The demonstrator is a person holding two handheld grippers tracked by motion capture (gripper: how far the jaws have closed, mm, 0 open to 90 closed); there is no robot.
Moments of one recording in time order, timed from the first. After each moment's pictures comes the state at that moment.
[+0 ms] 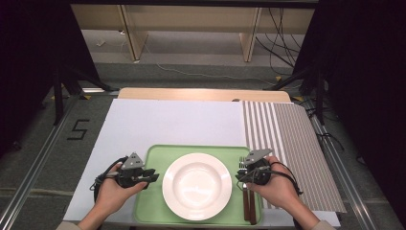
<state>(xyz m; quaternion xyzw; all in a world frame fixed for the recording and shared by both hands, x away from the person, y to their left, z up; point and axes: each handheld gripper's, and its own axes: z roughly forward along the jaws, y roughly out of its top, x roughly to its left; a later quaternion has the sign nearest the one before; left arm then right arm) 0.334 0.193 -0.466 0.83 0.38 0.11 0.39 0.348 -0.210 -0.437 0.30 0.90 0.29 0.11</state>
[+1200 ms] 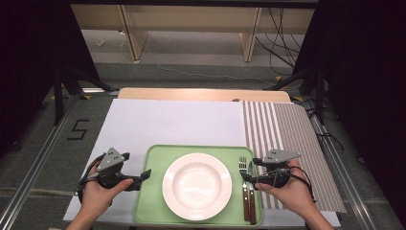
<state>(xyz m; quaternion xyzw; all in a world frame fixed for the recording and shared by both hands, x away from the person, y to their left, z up) 0.324 0.223 -0.445 0.76 0.42 0.19 0.47 0.340 -0.251 -0.435 0.32 0.84 0.41 0.13</state>
